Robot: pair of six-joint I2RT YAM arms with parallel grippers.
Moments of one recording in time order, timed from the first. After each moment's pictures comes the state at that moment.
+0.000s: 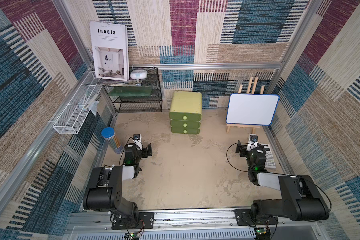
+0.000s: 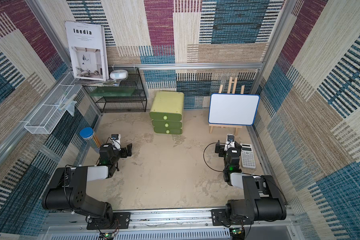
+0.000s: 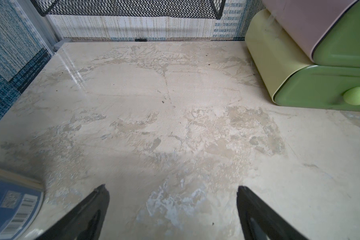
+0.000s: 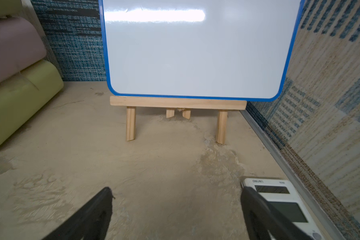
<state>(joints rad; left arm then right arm) 0.05 1.53 0.44 0.66 0.10 0.03 0.03 1.38 0.28 0.89 0.18 -0.03</state>
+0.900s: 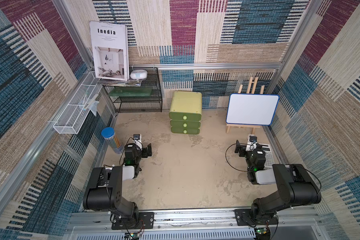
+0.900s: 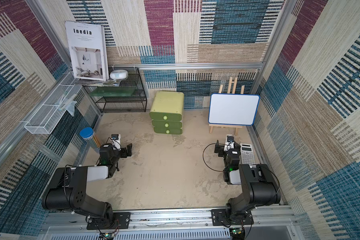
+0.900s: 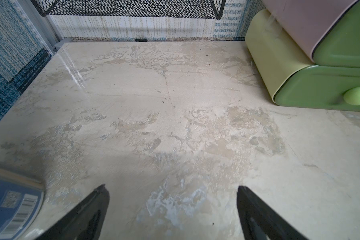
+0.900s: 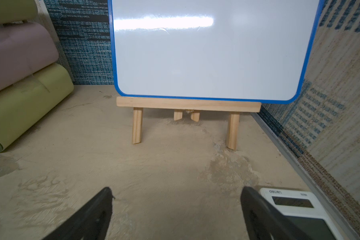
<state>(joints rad) 0.05 1.53 0.44 0.66 0.10 0.03 0.01 1.52 0.25 1.09 0.12 -0.03</state>
